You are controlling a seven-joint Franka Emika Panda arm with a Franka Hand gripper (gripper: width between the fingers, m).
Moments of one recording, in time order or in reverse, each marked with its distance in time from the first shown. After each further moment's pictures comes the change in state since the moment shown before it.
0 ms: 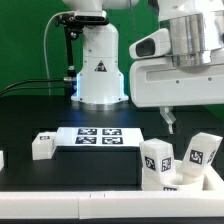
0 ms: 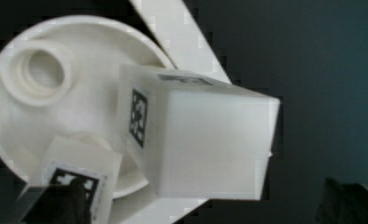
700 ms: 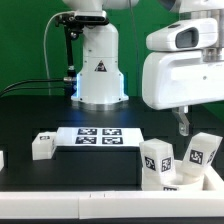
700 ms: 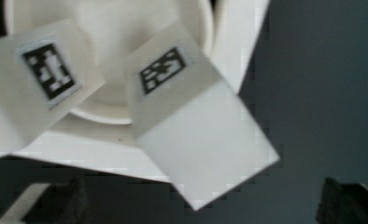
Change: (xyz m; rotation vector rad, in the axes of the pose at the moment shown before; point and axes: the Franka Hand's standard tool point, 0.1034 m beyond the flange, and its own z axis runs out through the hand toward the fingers) arm -0.001 -0.012 -0.003 -0.096 -0.026 -0.858
